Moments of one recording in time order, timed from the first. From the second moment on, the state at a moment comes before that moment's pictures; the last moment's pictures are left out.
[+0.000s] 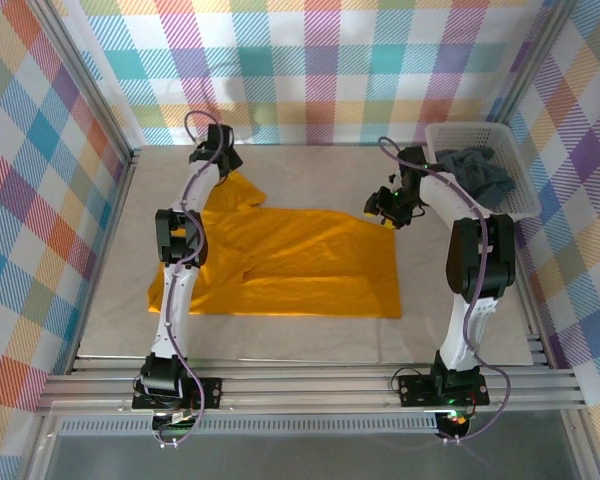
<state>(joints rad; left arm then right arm) -0.14 2.77 2.62 -0.72 -0.23 -0.61 0.15 1.97 1.56 -0.86 -0.38 0.49</state>
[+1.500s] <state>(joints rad) -0.20 2.30 2.15 -1.03 -0.30 -0.71 0.19 2.18 1.77 -0.88 -0.23 0.22</state>
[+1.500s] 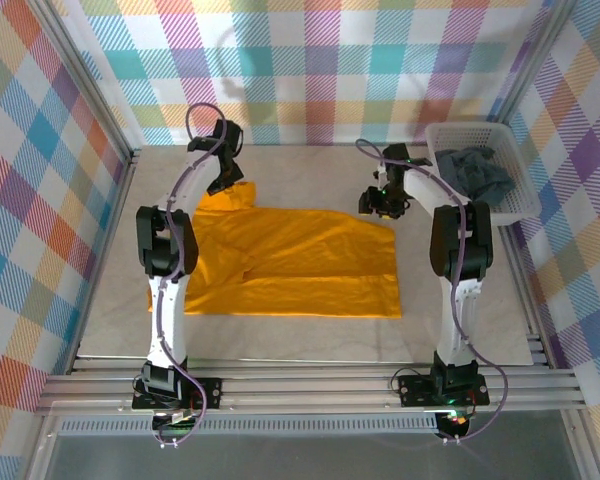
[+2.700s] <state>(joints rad) -0.22 1.64 1.42 -1.12 -0.27 -0.92 0.47 1.87 1.39 -0.72 0.18 0.08</state>
